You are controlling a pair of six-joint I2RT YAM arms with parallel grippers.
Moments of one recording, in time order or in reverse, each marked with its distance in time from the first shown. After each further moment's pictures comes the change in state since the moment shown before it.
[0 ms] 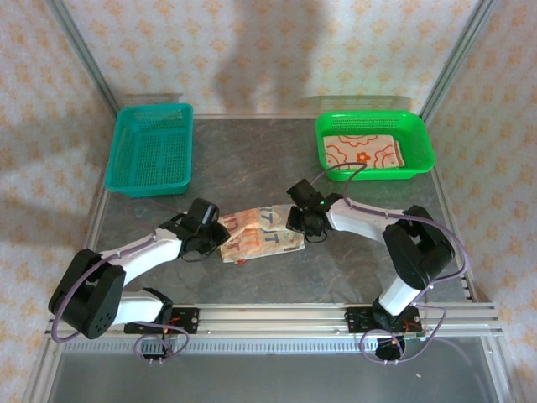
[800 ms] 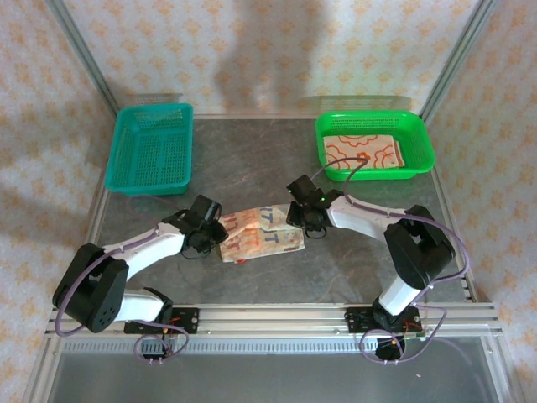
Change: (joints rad) left arm 0.000 0.037 0.057 -0.100 -0.060 0.046; right arm -0.011 0.000 0.034 -0.010 0.040 -0.029
